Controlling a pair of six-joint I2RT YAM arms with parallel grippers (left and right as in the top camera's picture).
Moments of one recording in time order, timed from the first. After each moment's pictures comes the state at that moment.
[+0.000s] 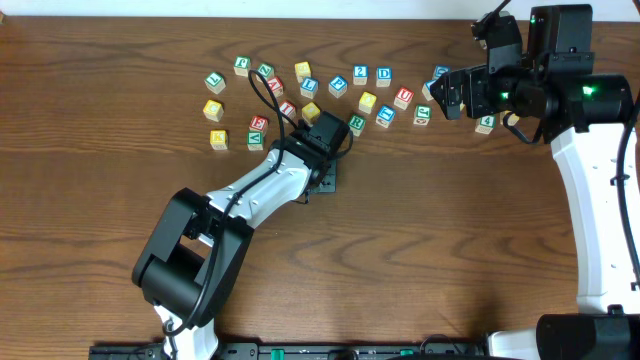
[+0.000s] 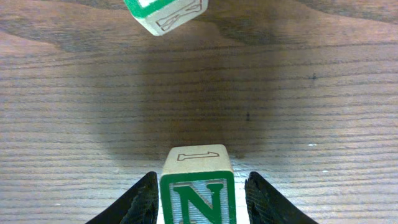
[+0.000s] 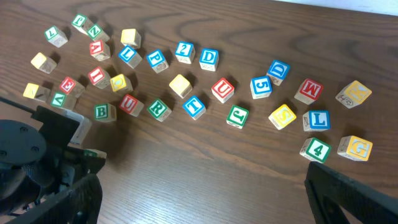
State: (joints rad) left arm -0.57 1.92 1.22 -0.59 -0.12 -0.52; right arm 0.05 1.60 1.70 -0.99 -0.30 -0.11
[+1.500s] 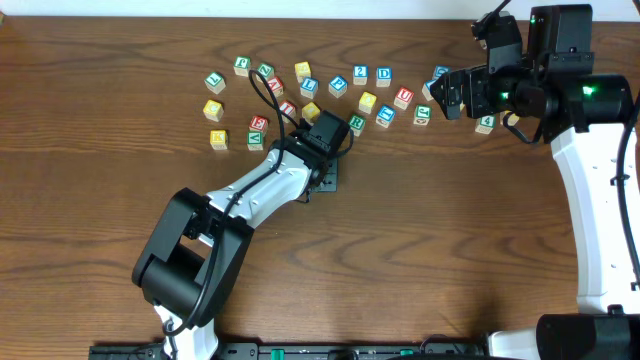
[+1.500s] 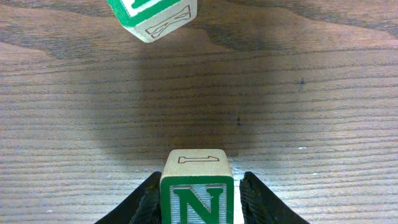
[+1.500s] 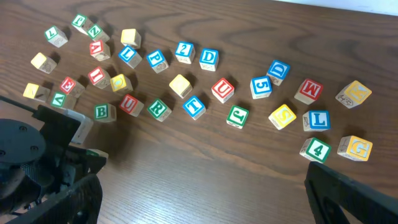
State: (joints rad) left arm -0.57 1.92 1.22 -0.58 -0.11 -0.51; right arm 0.05 1.60 1.70 -0.99 -0.30 -0.11
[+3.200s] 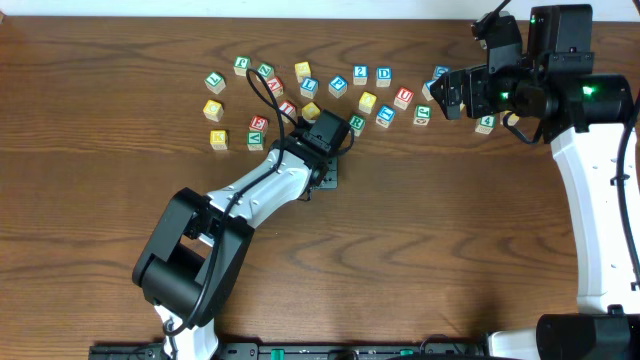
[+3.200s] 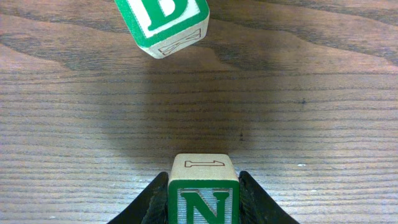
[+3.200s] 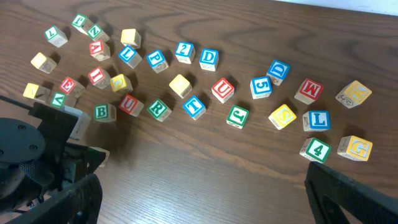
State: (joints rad) left arm -0.57 1.92 1.22 -0.55 -0.14 -0.55; right arm 0.05 1.60 1.70 -0.99 -0.30 -0.11
